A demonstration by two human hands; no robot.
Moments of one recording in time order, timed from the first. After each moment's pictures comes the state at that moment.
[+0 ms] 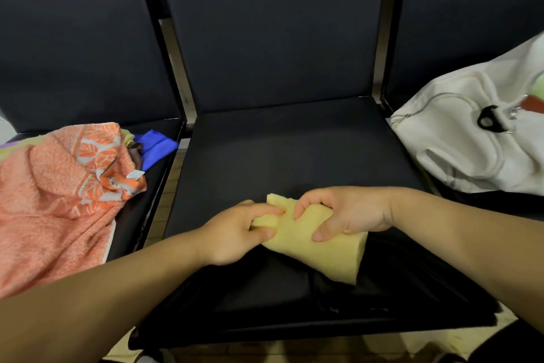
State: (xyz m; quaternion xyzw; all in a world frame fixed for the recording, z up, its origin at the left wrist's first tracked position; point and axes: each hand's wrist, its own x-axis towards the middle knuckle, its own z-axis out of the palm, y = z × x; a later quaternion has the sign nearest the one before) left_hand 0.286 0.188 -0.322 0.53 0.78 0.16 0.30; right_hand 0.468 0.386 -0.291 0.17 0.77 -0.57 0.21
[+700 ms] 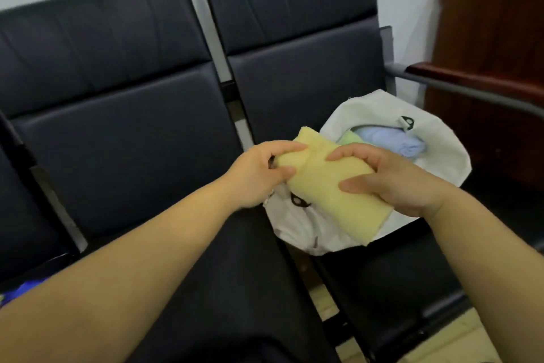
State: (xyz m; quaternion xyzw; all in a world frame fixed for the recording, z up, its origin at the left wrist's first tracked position) left_hand 0.458 0.470 -0.141 0.65 0.63 0.34 0.25; right_hand 0.703 0.547 -0.170 0.29 0.71 -0.59 -0.26
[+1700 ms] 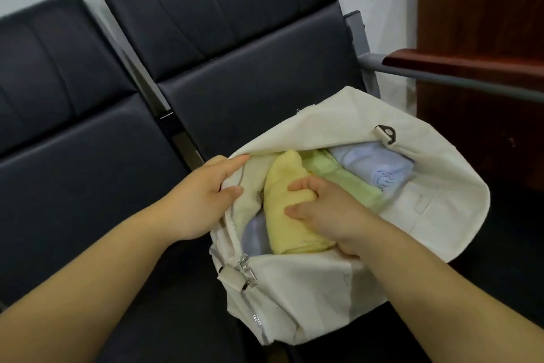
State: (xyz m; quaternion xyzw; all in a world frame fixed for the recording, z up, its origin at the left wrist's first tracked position) left_hand 0.459 0.575 -0.125 0.68 0.70 0.16 0.15; right_hand 0.658 0.644 -0.222 0.42 0.59 -0.63 -0.30
